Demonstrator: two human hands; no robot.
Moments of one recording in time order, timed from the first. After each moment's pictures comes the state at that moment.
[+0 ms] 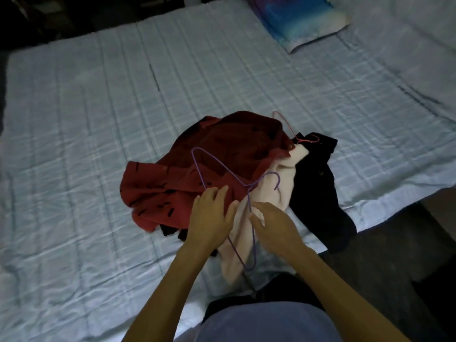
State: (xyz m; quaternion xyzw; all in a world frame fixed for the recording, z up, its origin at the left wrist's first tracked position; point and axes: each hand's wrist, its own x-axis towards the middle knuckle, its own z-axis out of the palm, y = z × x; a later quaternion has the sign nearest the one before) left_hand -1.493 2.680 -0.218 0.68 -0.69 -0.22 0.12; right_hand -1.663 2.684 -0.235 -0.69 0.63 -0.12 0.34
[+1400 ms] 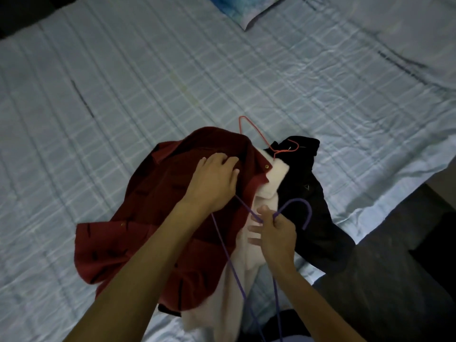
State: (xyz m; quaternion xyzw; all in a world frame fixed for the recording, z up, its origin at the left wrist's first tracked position) left_hand -1.581 2.387 -0.240 0.51 -0.83 -0.19 0.03; right_hand -1.698 2.514 -0.266 -0.12 0.76 -0.42 0.49
